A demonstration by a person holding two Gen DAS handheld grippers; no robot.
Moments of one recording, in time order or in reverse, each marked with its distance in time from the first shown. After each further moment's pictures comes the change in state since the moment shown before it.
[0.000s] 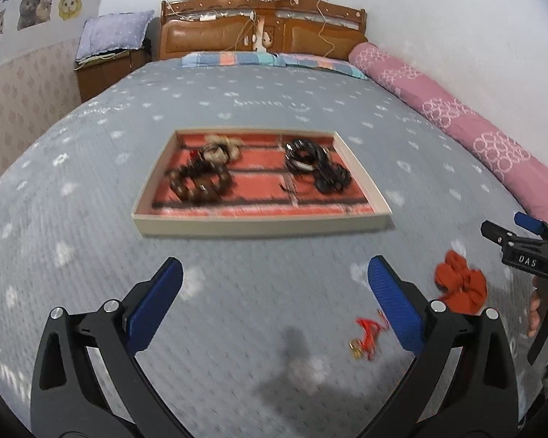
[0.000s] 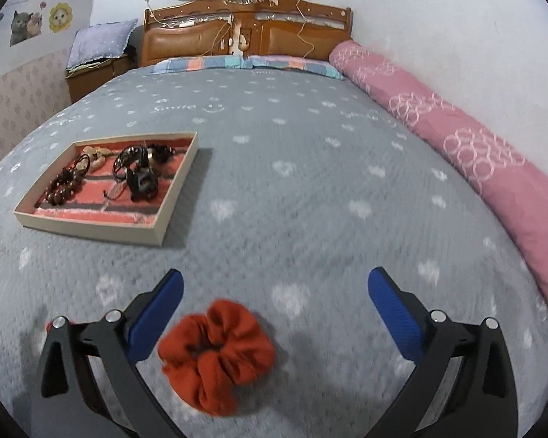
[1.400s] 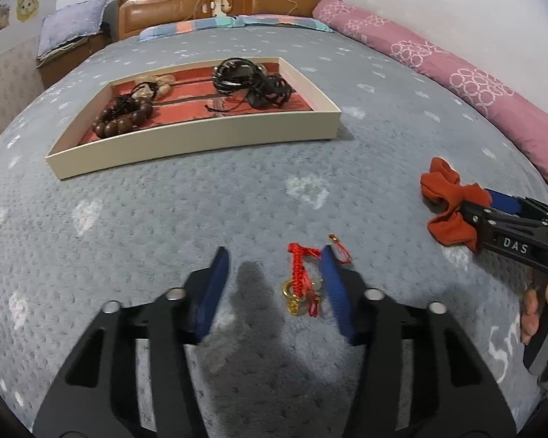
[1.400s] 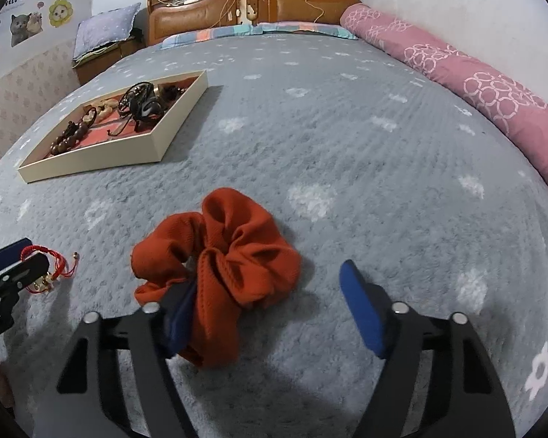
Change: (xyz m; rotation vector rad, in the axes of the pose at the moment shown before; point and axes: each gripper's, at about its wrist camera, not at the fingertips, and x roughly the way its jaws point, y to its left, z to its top) left arm 0.058 -0.064 -0.066 0.108 0.129 -0.074; right arm 0.040 0.001 -0.074 0.036 0.102 0.091
